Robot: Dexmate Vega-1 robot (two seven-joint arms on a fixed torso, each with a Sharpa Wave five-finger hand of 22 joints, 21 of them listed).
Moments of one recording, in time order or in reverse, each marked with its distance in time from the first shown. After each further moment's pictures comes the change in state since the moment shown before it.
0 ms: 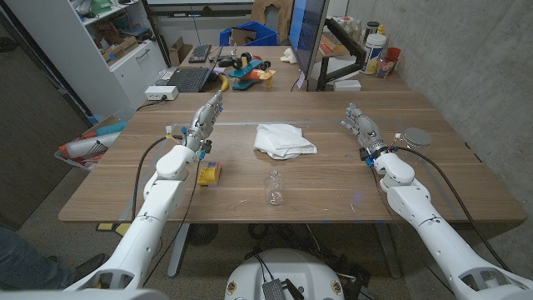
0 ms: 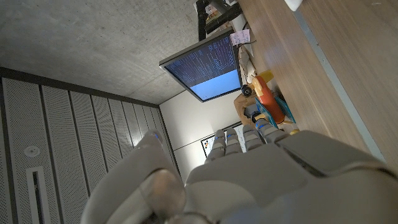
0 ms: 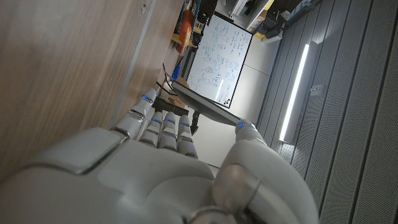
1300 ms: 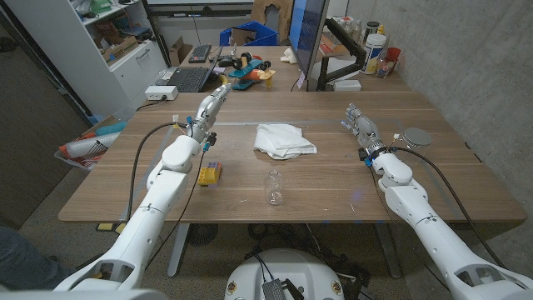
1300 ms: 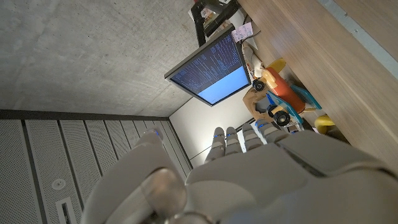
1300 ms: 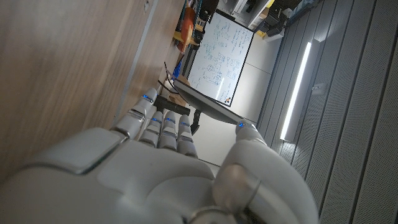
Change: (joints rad) left arm -0.047 0.034 0.062 -0.035 0.151 -0.010 0.068; left_hand 0.023 0.004 0.008 -0.028 -0.005 0.018 -0.007 0.000 0.000 0.005 -0.005 0.006 0.000 0.007 -0.006 0.005 0.000 -0.004 0.004 0.004 0.000; right arm 0.020 0.017 -0.002 0.044 -0.014 0.022 -0.003; right_hand -0.001 0.001 -0.003 -0.003 0.000 0.018 -0.007 0.000 0.000 0.012 -0.002 0.008 0.000 0.013 -0.005 0.000 -0.014 0.014 -0.007 -0.007 0.000
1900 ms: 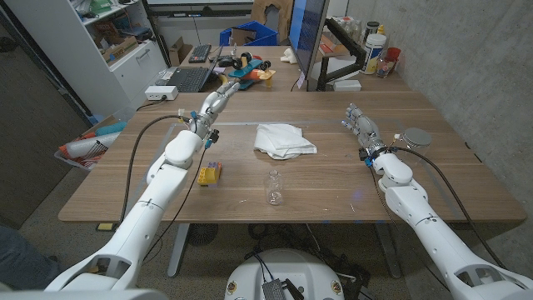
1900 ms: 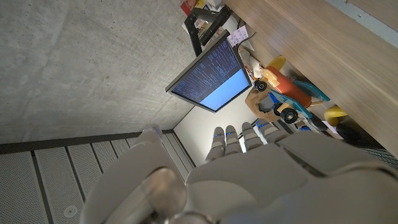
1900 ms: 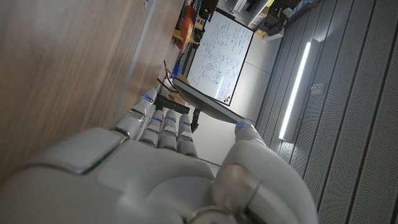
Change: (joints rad) left arm -0.019 0.040 0.040 -0.035 0.100 0.034 0.027; left_hand 0.017 0.002 0.002 -0.010 0.000 0.005 -0.005 0.000 0.000 0.005 -0.005 0.000 0.000 0.007 -0.007 0.000 0.000 -0.001 0.002 0.000 0.002; right arm -0.003 0.001 0.001 0.000 -0.008 0.011 -0.006; right_hand -0.006 0.006 0.000 0.000 0.000 0.012 -0.002 0.006 0.000 0.023 -0.002 0.000 0.000 0.016 0.002 0.008 -0.005 0.005 0.005 -0.004 0.000
